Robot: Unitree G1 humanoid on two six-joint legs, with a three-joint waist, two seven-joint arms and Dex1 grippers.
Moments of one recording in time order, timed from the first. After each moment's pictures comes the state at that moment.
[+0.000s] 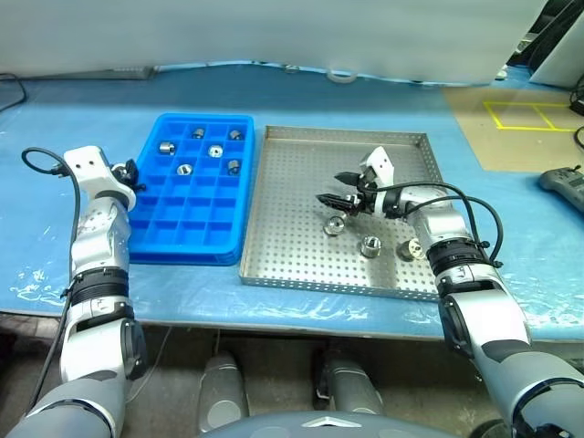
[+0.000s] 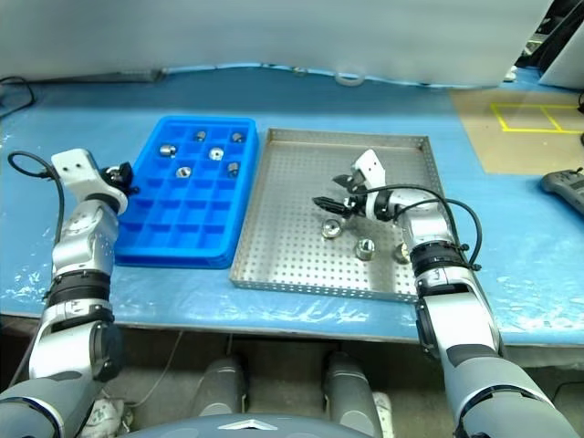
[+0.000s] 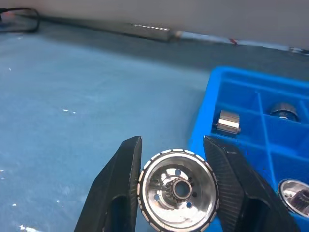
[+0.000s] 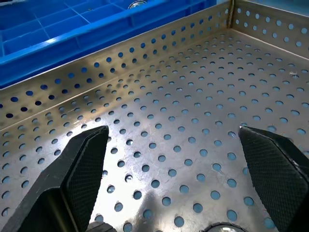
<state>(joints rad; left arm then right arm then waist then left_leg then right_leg) -0.67 0.42 0.41 0.61 -0.22 0.16 -0.10 -0.84 -0.39 0.03 0.81 0.16 0.12 1.01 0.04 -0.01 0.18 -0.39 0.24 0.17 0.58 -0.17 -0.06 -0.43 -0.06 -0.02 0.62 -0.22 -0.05</state>
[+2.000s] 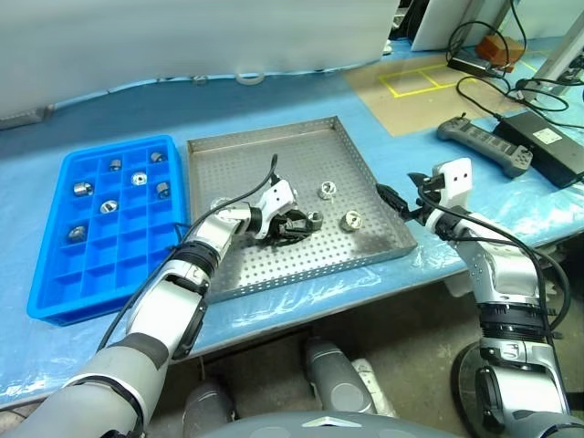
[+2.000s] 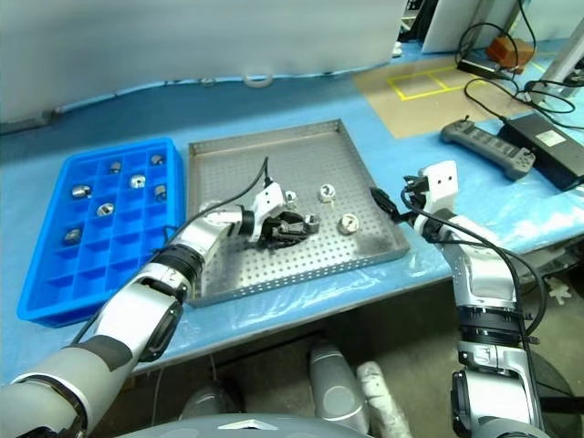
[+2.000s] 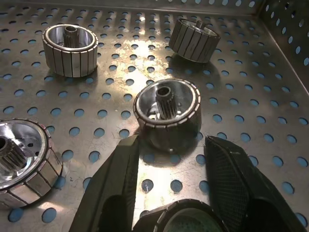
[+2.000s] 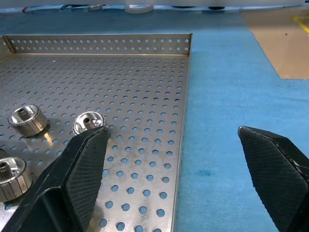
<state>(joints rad) -0.88 0.16 -0.19 0.96 0.00 -0.04 -1.04 -0.43 -0.47 -0.20 0.14 0.30 0.41 0.60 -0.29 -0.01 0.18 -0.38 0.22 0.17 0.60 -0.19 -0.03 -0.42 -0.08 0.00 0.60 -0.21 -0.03</state>
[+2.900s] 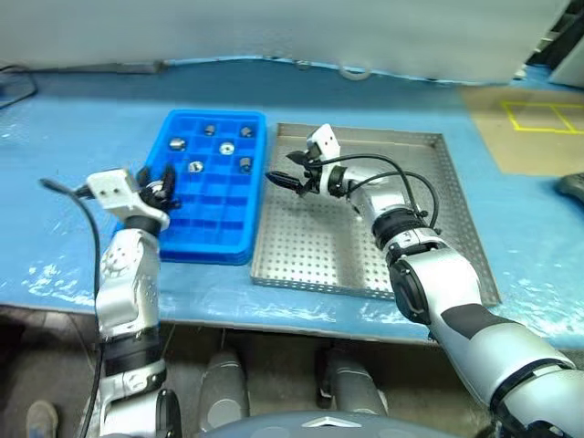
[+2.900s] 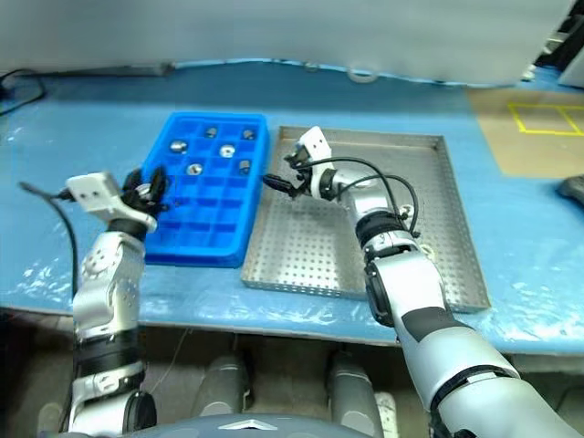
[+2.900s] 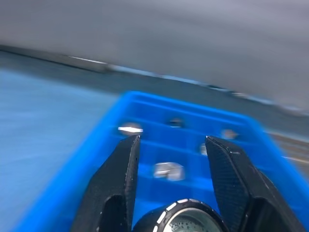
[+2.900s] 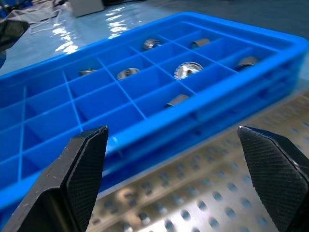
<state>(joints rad) -0.24 0.12 0.37 -0.17 -0.22 0.25 -0.10 -1.14 -0.14 0.01 1.18 0.12 -0.03 0.89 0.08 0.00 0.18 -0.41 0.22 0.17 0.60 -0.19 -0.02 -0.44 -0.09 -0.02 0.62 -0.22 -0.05</state>
